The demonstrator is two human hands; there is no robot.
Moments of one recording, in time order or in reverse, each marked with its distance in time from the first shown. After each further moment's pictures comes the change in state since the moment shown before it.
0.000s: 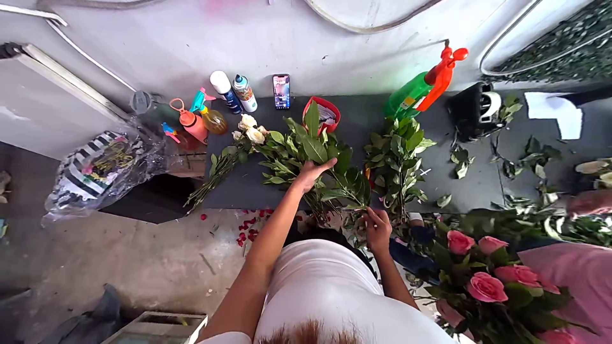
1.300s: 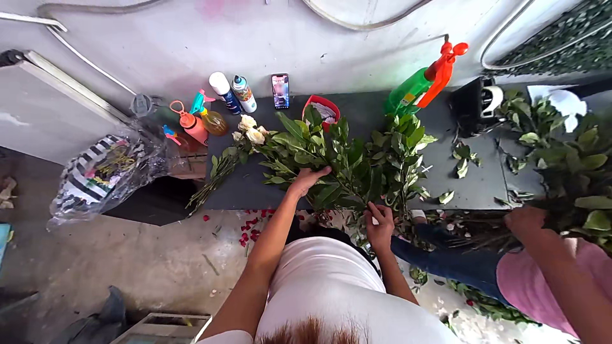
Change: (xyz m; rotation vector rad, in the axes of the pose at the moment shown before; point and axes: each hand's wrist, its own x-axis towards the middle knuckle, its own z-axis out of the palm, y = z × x) left_hand -0.025 0.008 -0.006 0.241 0.020 -0.104; right_hand 0.001 0.002 0.003 -0.048 0.041 -0.071
